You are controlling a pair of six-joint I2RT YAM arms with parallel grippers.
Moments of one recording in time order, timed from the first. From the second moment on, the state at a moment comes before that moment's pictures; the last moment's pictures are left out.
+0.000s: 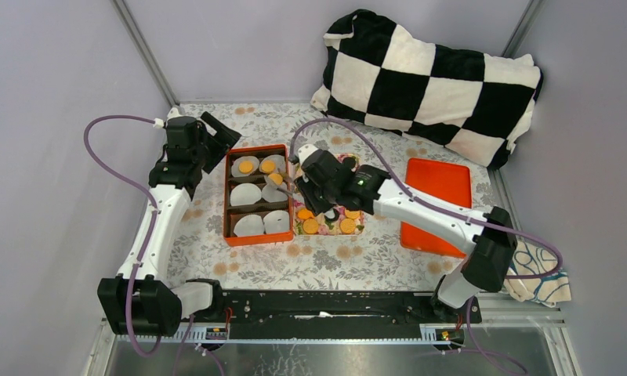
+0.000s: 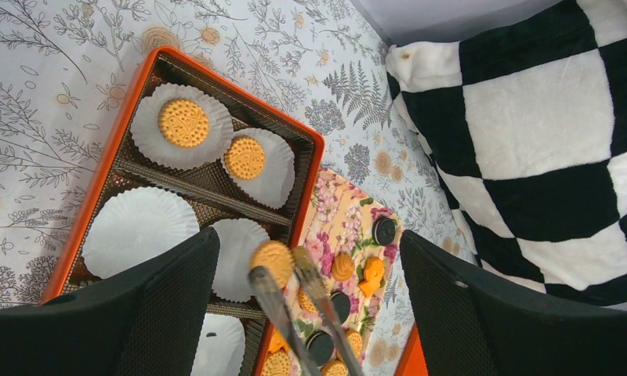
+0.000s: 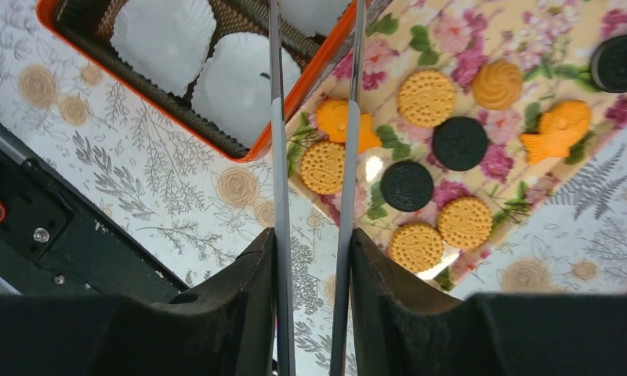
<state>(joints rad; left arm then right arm) -0.01 1.19 1.11 -0.44 0.06 -0.83 1.00 1.58 1.45 -0.71 0.15 0.24</state>
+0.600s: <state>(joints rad) -0.01 1.19 1.11 -0.44 0.06 -0.81 1.02 1.69 1.45 -0.65 0.16 0.22</state>
